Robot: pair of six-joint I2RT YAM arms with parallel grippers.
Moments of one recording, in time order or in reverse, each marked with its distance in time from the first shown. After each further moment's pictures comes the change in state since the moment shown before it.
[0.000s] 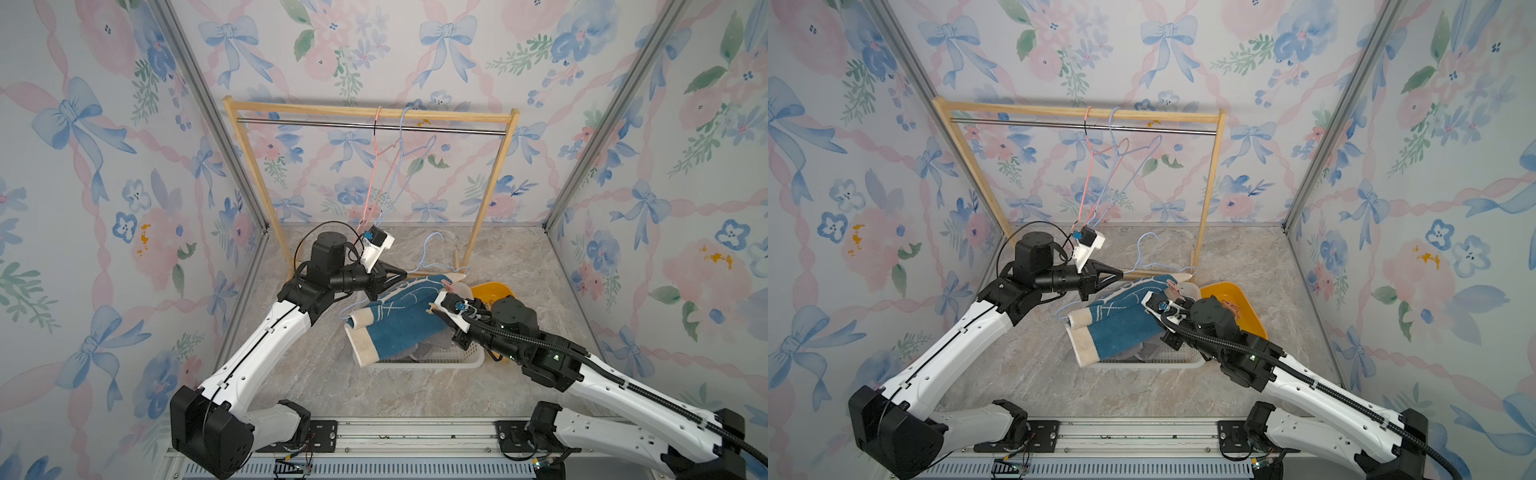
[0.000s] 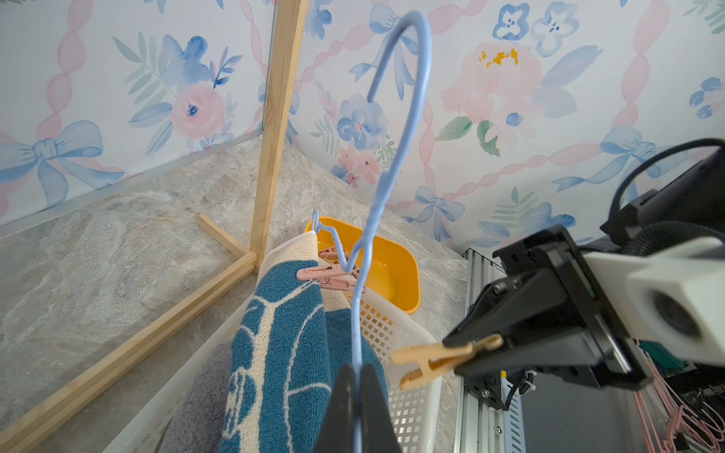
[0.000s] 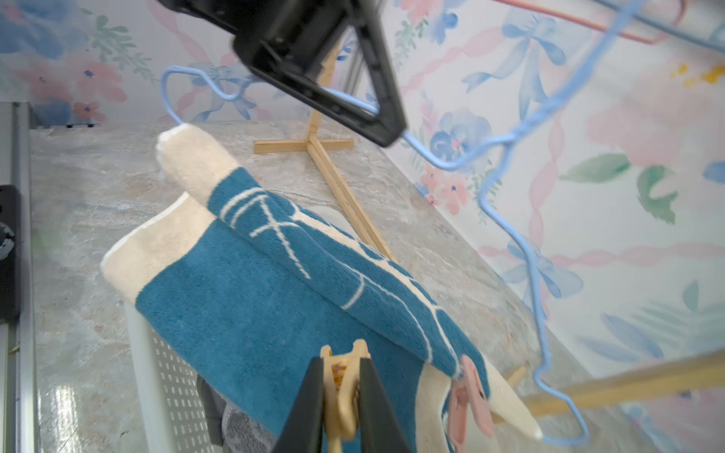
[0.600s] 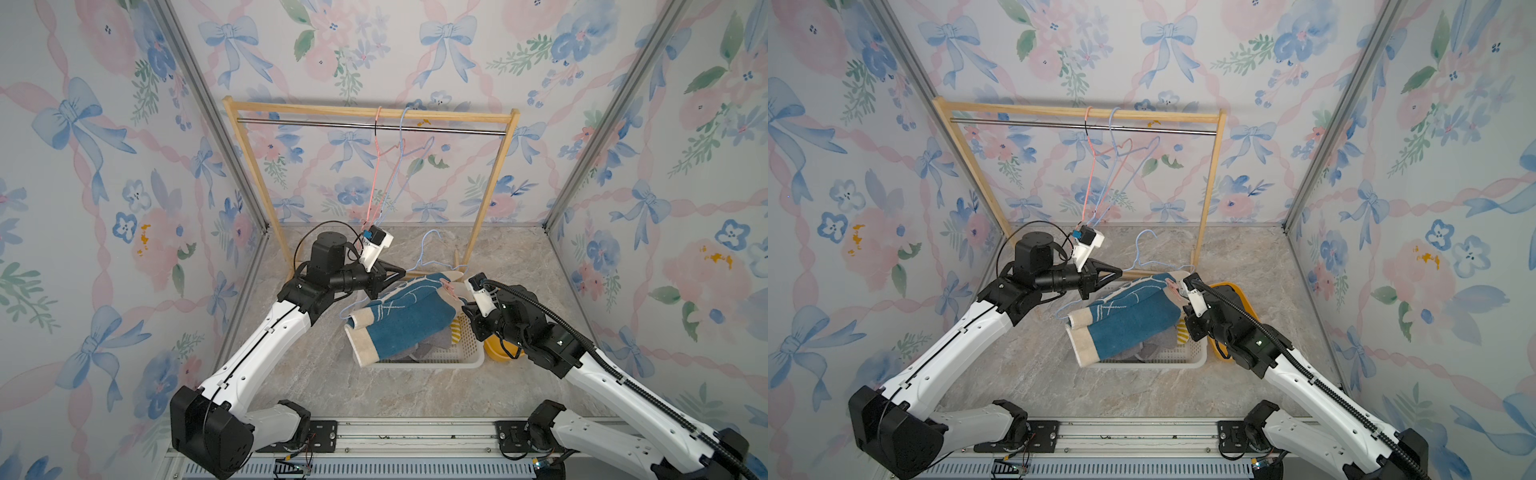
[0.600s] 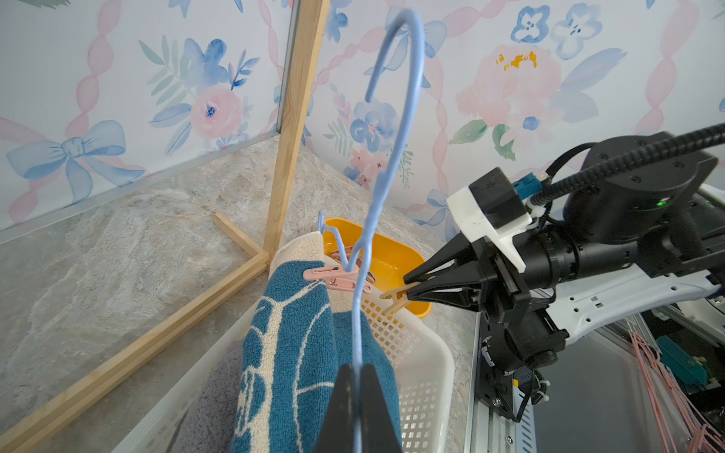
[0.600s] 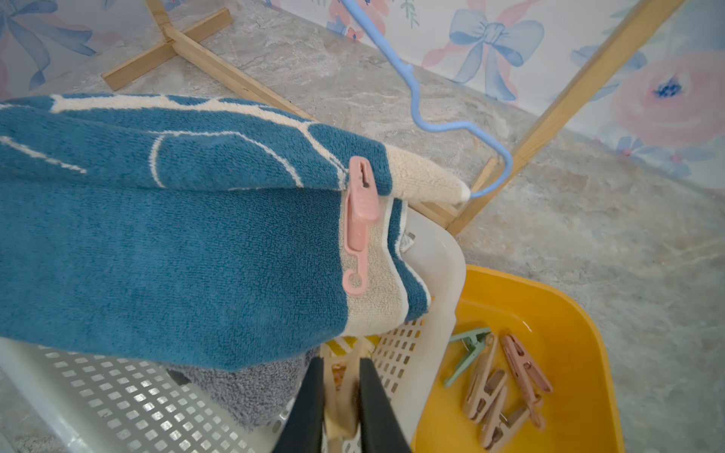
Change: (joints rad) left arm 0.005 0.000 0.000 0.007 -0.039 -0.011; right arm -0.245 0.039 -0.010 -0.249 0.003 0.311
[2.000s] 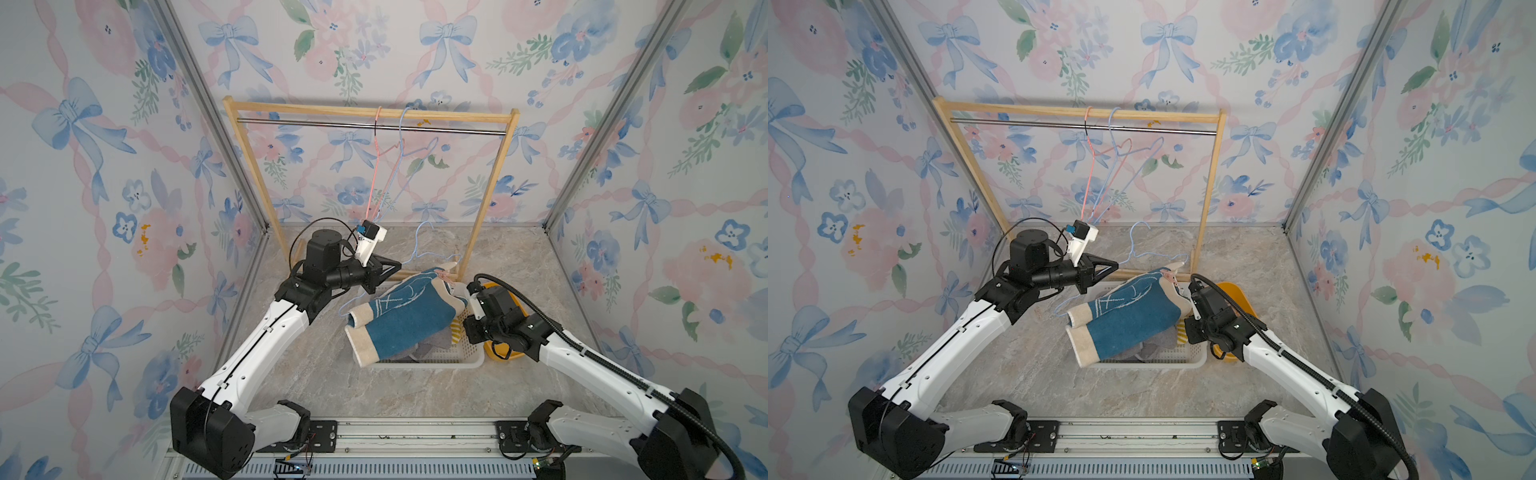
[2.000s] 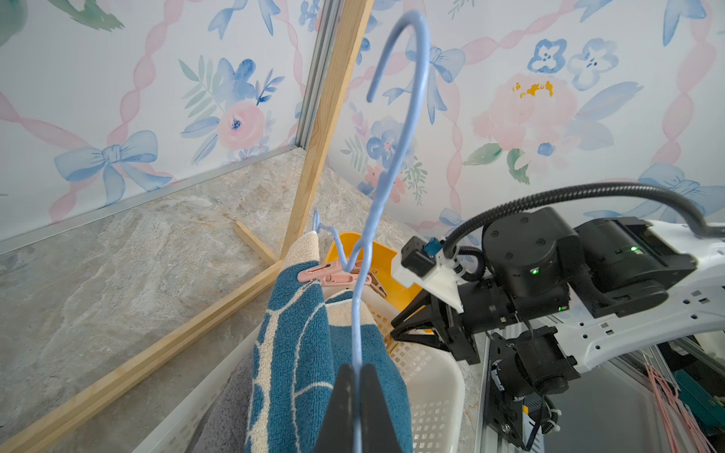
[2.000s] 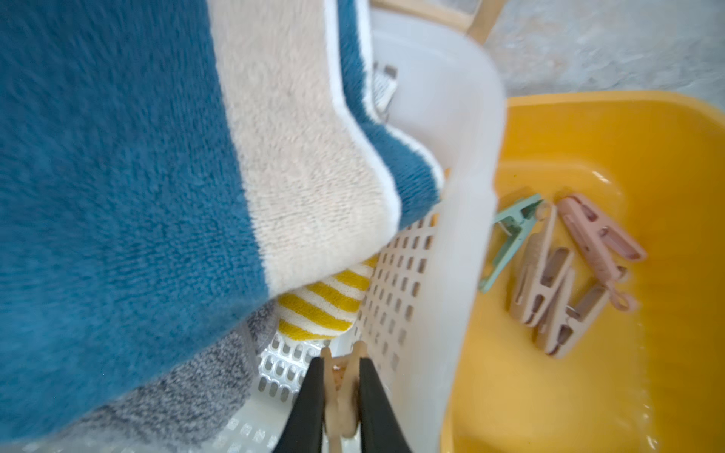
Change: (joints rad) left arm 0.028 0.000 0.000 0.039 -0.022 -0.049; right arm -0.106 0.147 -0.042 -0.066 -0.052 0.229
